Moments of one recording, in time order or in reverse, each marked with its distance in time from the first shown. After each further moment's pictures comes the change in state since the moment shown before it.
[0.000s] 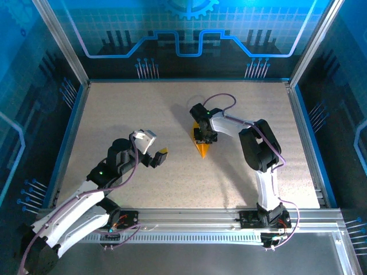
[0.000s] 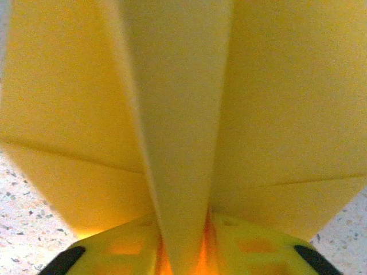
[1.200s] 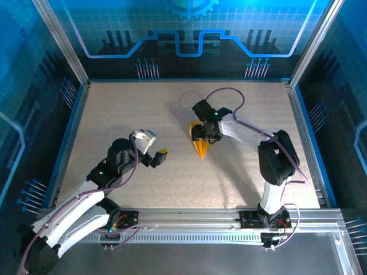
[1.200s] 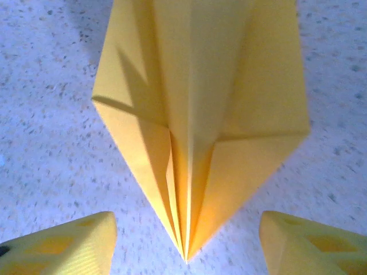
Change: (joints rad) left arm 0.000 0.000 0.000 0.000 -0.001 0.005; right arm 0.043 -0.304 -0.117 -0.016 0.050 -0.017
